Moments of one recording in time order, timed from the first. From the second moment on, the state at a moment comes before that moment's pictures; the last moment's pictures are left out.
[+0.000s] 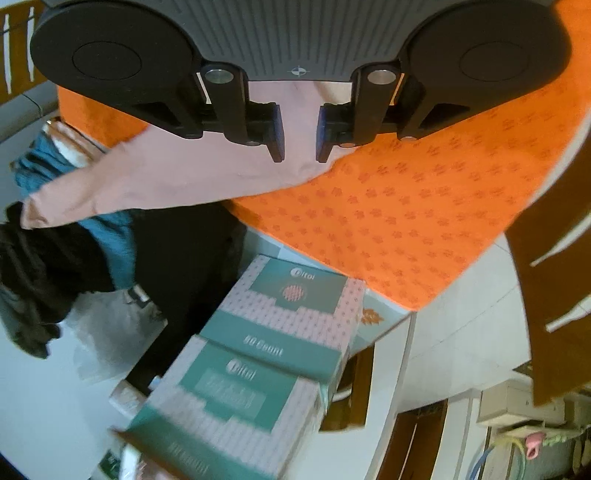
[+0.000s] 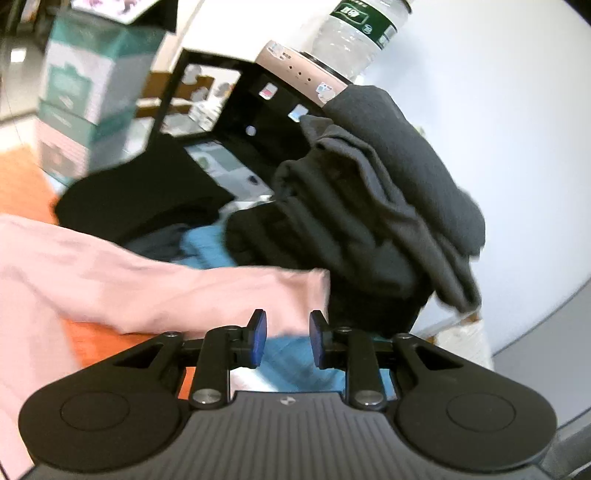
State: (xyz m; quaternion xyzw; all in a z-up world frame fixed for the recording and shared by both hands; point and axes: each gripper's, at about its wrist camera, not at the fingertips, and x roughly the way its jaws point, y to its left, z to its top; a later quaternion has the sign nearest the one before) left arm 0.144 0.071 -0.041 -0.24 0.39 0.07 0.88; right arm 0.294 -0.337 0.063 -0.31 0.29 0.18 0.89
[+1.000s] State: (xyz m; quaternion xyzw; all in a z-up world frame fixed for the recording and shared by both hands) left arm -0.146 0.071 -0.018 -0.18 0.44 0.00 0.88; right arm -0.050 -0.334 -0.002 -0.15 0.38 0.25 0.88
